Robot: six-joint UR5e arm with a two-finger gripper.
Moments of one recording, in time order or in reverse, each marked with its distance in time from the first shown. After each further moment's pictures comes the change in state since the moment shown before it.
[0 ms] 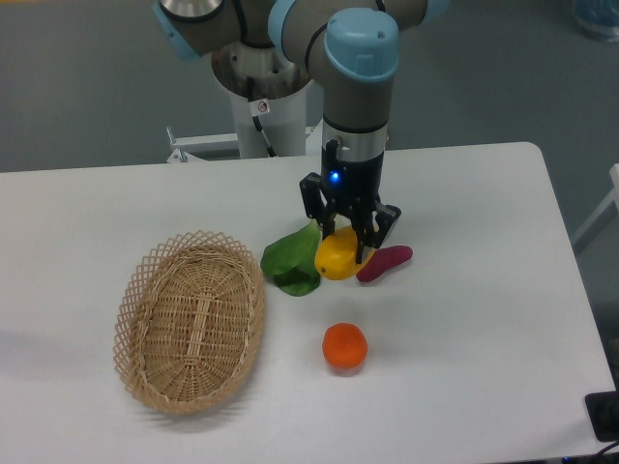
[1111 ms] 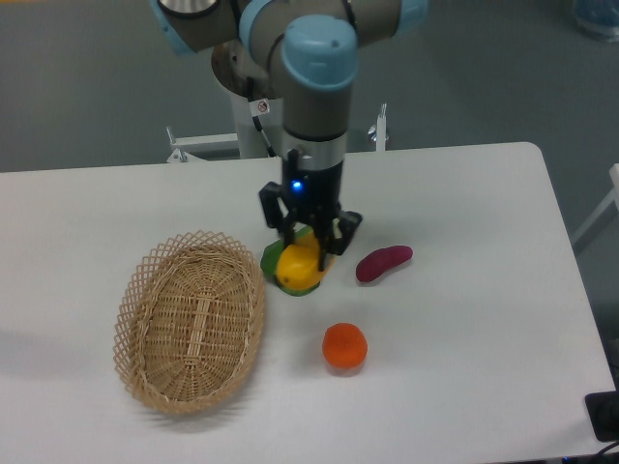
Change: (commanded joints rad) arm -0.211 -0.047 0.005 0.092 0.003 -0.418
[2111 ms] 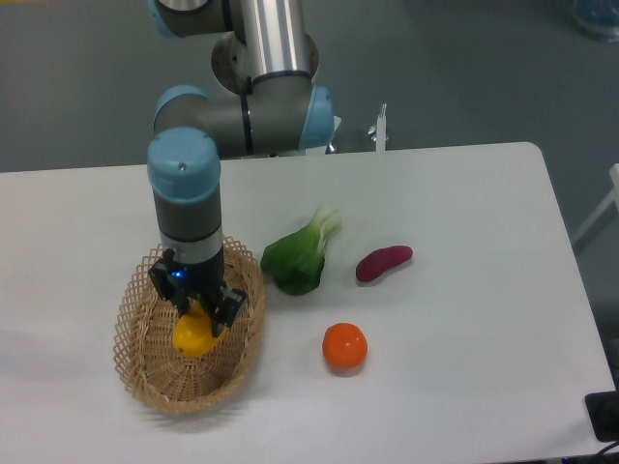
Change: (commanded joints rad) arm -0.204 -0.238 0.069 0.065 0.086 -0.122
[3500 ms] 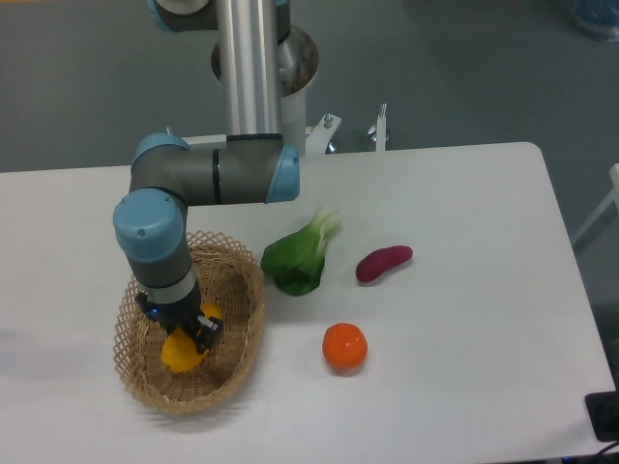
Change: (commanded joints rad) arm -0.068 -0.104 0.018 0.009 0.095 -0.043
